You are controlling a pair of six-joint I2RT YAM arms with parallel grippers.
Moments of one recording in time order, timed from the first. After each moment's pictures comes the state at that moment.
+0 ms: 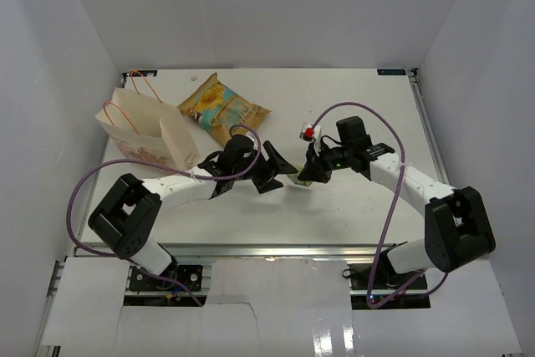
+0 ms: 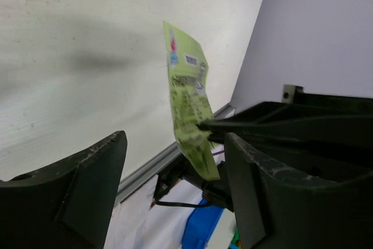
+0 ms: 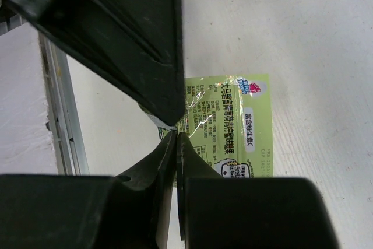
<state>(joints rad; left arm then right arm) -0.71 1.54 0.80 0.17 0.33 -1.27 0.44 1.40 0.87 -0.30 -0.83 -0.40</state>
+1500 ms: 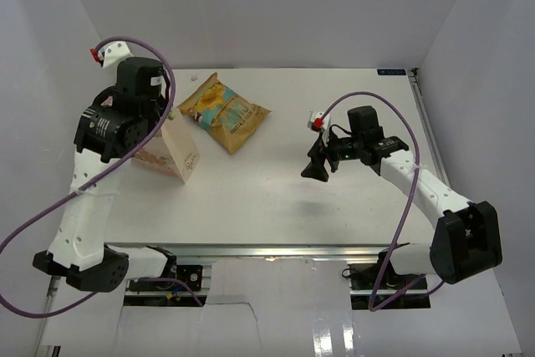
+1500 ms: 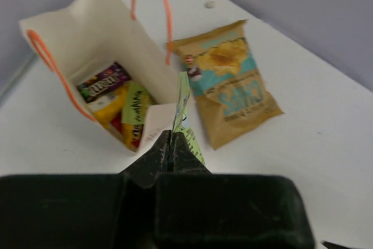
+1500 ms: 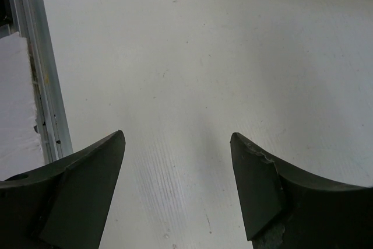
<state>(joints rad) -0.44 1.27 1.89 -1.16 -0.66 -0.65 0.39 1.32 0.96 -0.40 -0.83 -0.47</state>
